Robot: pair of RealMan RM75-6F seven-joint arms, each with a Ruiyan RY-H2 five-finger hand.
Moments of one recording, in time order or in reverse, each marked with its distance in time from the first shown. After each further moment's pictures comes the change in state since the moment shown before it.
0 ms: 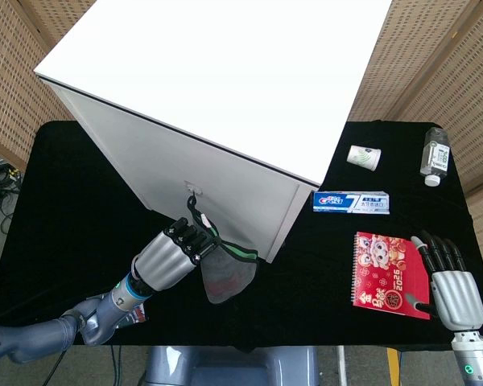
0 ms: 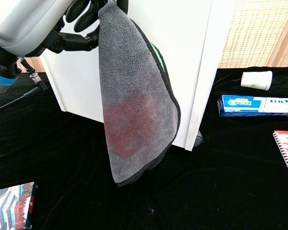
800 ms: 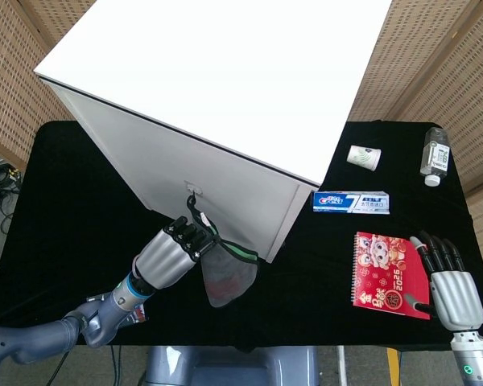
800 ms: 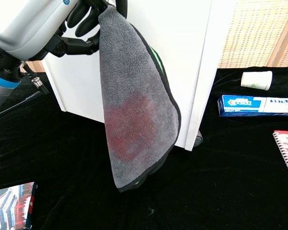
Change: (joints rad) left arm 0.005 -0.025 0.006 0.018 -0.035 0.004 -0.026; right arm 0.001 -0.002 -0.003 0.000 -0.004 -0.002 -0.005
